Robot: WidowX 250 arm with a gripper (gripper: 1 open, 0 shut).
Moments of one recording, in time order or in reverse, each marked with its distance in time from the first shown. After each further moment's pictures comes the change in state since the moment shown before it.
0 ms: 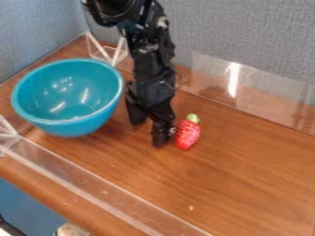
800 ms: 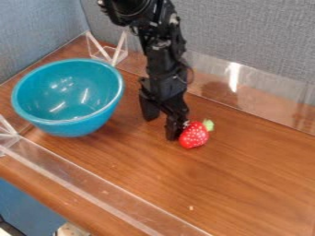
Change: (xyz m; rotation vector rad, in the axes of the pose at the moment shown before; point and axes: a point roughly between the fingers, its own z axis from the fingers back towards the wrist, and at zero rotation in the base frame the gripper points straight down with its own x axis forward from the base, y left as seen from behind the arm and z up) arm 0.026 -0.003 -0.003 -0.032 -0.053 0.007
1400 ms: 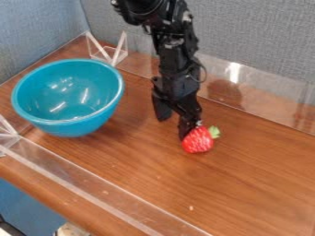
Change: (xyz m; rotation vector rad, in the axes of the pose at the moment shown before) arm 0.013 -0.018 0.002 -0.040 0.001 -0.040
